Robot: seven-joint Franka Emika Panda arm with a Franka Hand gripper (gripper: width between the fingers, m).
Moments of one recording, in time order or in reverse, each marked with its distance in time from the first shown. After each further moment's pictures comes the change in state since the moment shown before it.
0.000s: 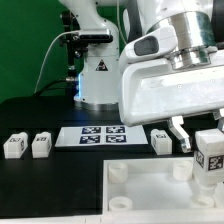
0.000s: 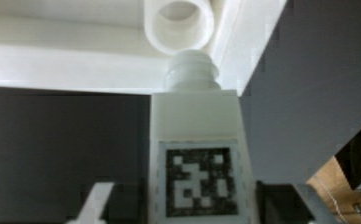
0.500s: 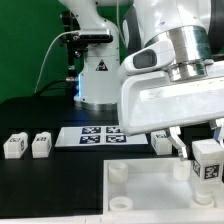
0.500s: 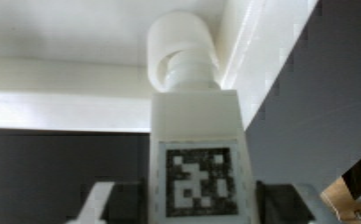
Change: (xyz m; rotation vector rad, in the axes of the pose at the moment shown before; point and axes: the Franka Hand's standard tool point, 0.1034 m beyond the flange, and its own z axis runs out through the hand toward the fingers) arm -0.014 -0.001 0.009 -0.001 0.003 0.000
